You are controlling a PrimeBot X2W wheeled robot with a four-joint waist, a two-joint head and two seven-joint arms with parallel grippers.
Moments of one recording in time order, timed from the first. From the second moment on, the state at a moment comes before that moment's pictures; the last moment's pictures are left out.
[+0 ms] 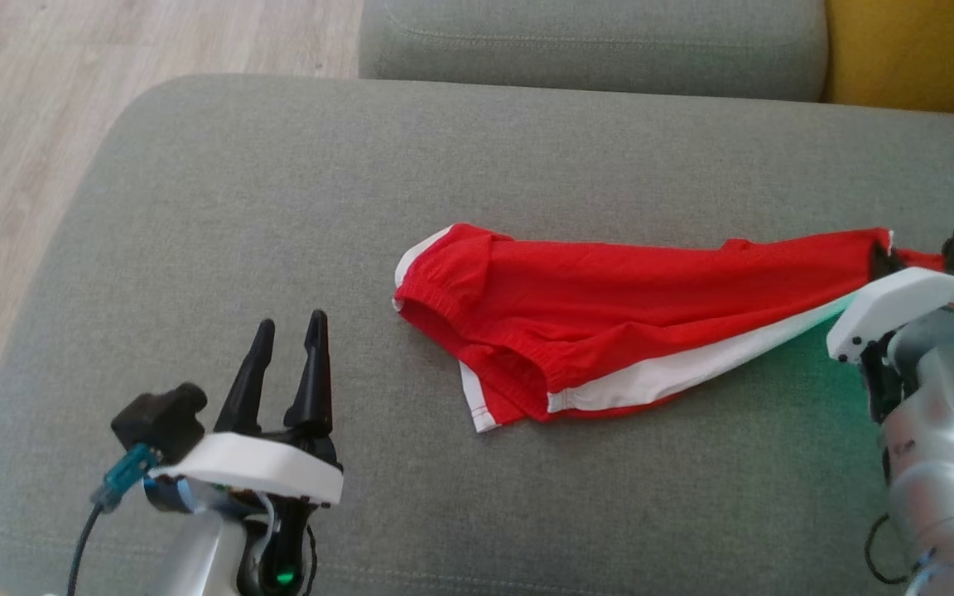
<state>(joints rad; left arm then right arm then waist) -0.10 0.05 -0.25 0.24 -0.54 -0.05 -0.25 -0.72 -0.13 -0.43 1.16 -0.16 0.13 -0.09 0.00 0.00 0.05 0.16</state>
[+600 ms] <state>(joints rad) -0.12 0.05 -0.28 0.26 -0.54 -0.05 -0.25 -0.71 -0.06 -0.58 1.08 -0.36 0.13 -0.11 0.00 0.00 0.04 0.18</state>
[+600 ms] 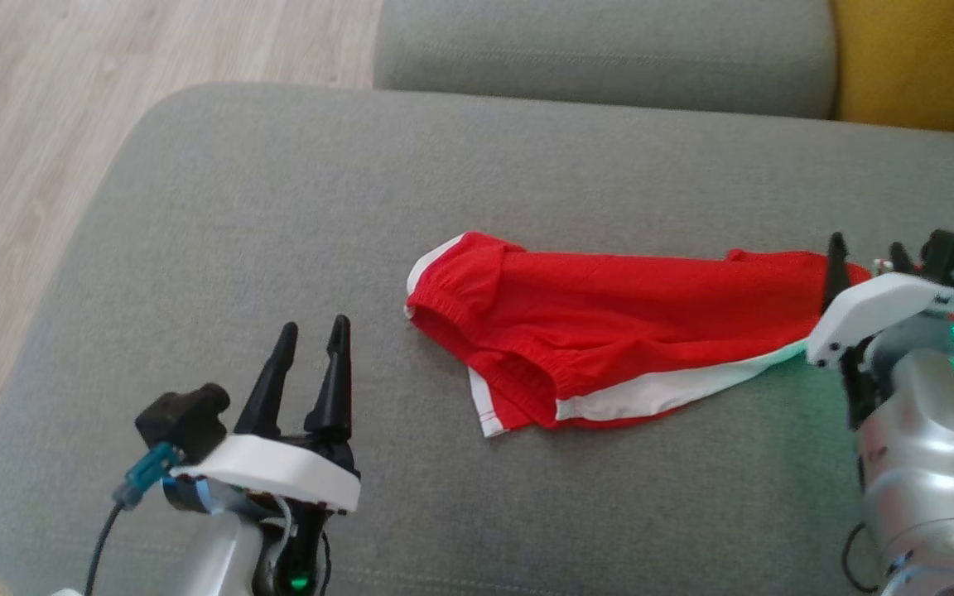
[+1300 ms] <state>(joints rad) -0.09 0.05 -0.48 0.30 -0.55 -0.07 -0.25 -0.24 -0.05 -0.14 0.64 0.24 0.13 -0.25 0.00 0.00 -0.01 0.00</state>
